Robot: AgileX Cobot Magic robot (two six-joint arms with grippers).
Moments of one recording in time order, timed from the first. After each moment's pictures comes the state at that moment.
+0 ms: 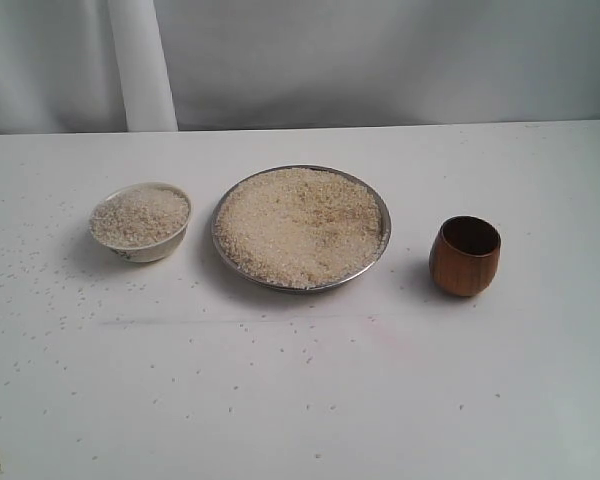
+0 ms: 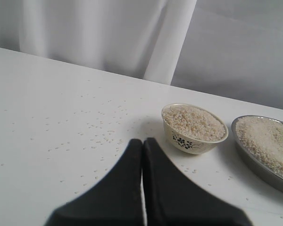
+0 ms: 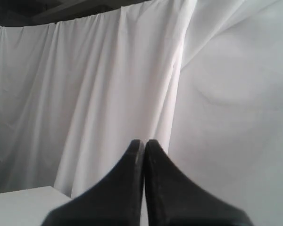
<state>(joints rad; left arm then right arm) 0.04 0.00 0.00 0.02 0.27 -0.25 0.10 0.45 -0.33 -0.94 -0.75 0.89</state>
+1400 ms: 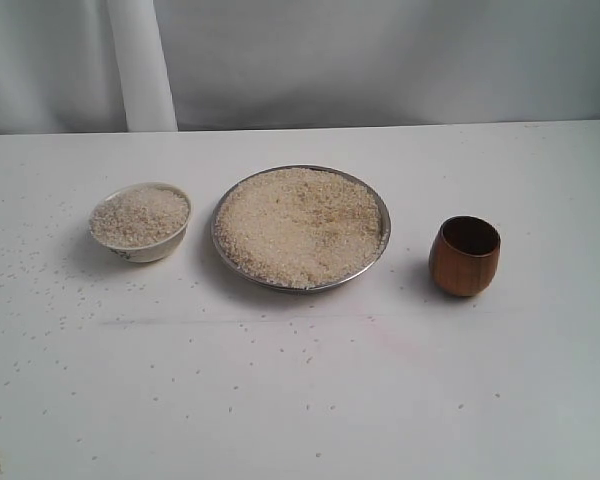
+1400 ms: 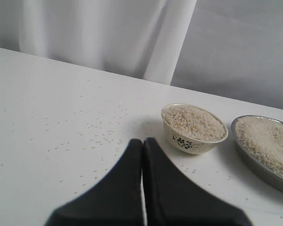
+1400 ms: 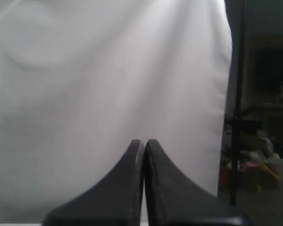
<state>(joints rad) 0.04 0.00 0.00 0.02 0.27 -0.25 0.09 0.01 -0.33 -0.78 0.13 0.73</state>
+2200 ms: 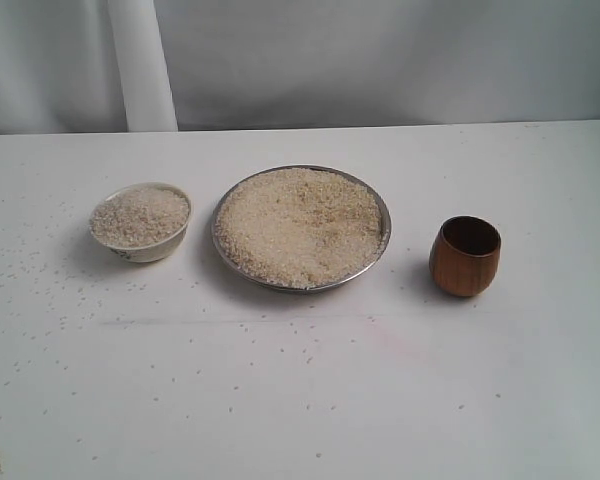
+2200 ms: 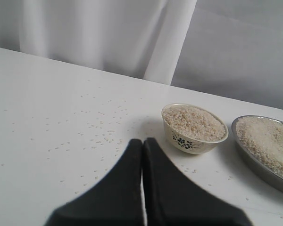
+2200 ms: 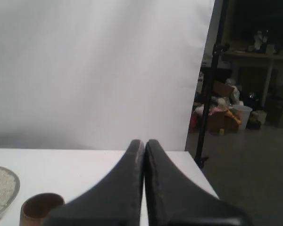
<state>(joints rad) 0.04 0.00 0.00 0.02 0.27 -0.25 -0.08 0.00 -0.21 -0.11 0.23 0.01</state>
